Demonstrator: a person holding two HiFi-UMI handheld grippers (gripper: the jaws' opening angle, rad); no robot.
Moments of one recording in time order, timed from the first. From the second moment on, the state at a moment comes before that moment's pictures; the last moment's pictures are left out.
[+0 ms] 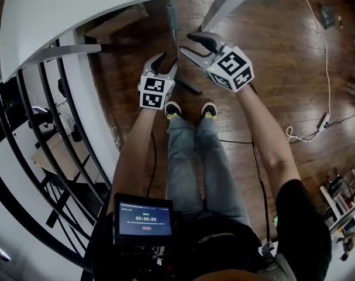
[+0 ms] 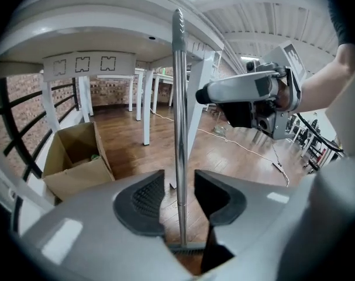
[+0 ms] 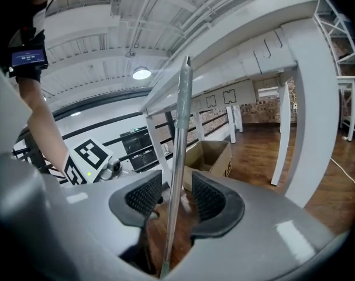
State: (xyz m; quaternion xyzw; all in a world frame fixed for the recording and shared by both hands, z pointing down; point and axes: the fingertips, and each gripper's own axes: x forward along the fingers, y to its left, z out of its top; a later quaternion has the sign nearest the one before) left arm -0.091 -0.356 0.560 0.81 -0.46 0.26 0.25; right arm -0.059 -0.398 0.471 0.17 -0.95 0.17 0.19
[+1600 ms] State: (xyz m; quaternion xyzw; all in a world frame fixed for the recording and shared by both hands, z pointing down) left arm -0.102 0.115 0.133 0.79 -0.60 0.07 0.12; right arm 0.017 0.049 0.151 0.23 -0.96 0.17 0.08
